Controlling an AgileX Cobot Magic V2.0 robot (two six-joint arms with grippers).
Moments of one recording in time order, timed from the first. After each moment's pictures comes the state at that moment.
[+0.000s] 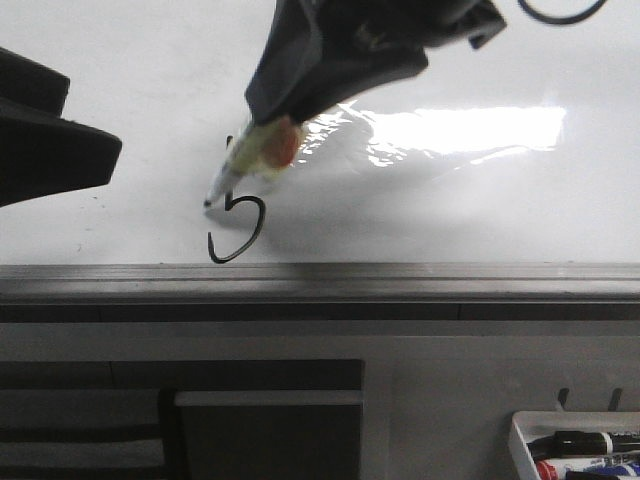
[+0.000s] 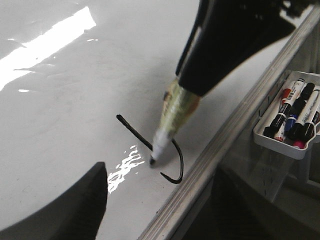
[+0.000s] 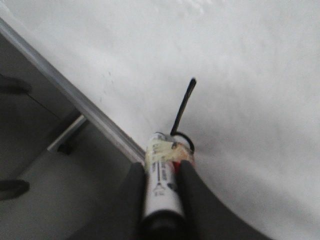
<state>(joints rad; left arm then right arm) -0.69 0.90 -0.33 0.44 -0.22 -0.12 0.74 1.36 -1.01 0.24 0.36 -0.10</state>
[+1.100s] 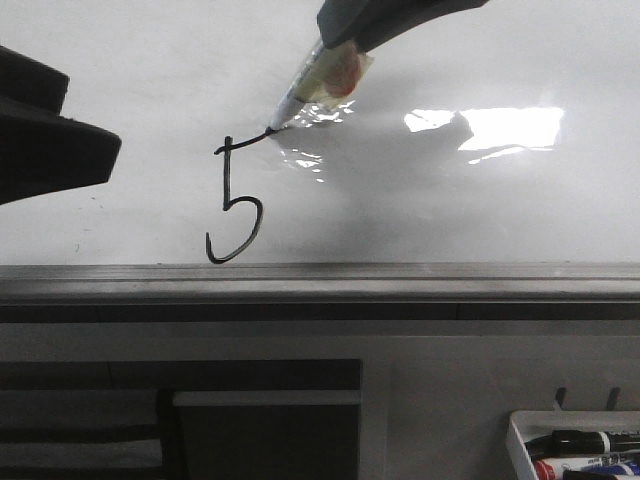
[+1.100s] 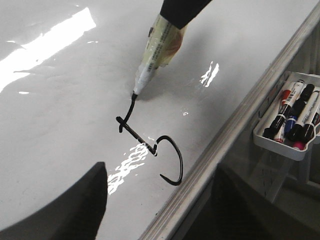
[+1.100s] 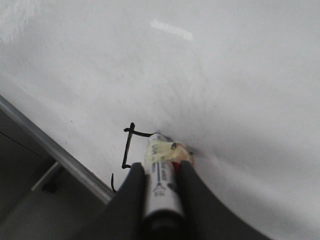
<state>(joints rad) -0.69 0.89 -0.33 0.44 -0.22 -0.12 0.61 1.31 -1.03 0.23 0.38 -0.10</state>
